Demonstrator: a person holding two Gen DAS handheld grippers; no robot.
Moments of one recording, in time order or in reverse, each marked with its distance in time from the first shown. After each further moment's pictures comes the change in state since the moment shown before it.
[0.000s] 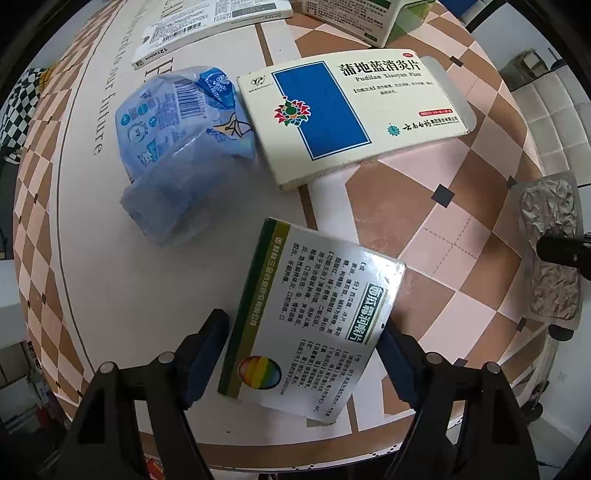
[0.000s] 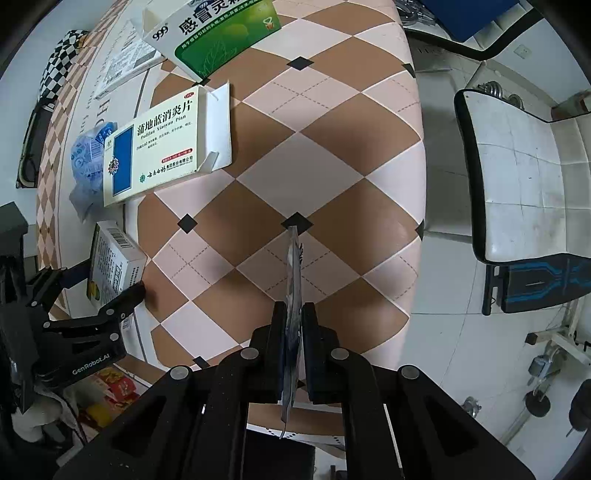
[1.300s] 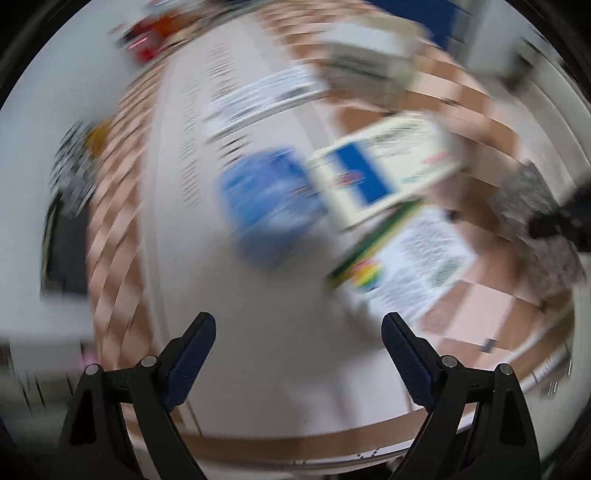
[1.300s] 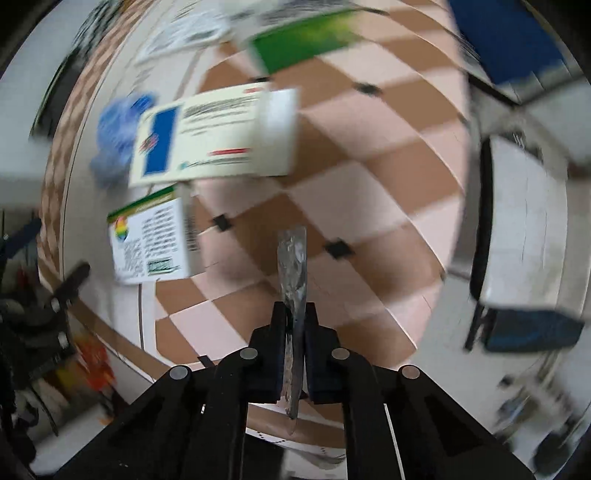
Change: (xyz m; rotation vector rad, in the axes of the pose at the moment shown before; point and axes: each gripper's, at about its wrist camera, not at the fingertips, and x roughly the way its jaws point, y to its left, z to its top) left arm -0.047 -0.003 -0.041 0.154 -0.197 0.226; right arm -0.020 -0.009 0.017 -0.099 -0.020 0.013
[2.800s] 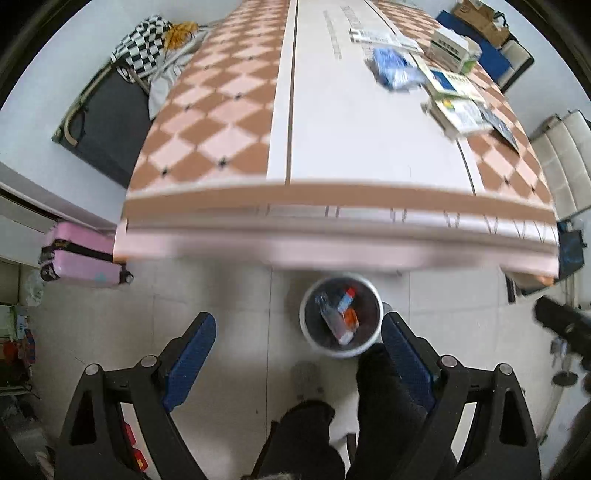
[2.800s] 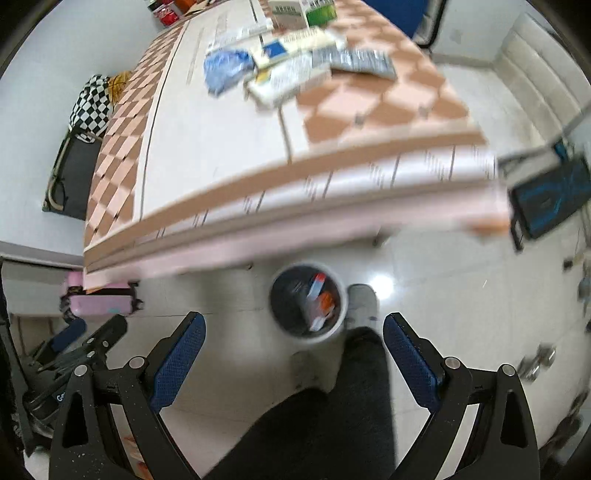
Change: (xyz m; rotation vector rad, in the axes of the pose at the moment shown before) left arm -0.031 0.086 -0.271 -0.412 -0.014 -0.093; right arm 0.001 0.201 -0.274 0.257 -0.297 -0.022
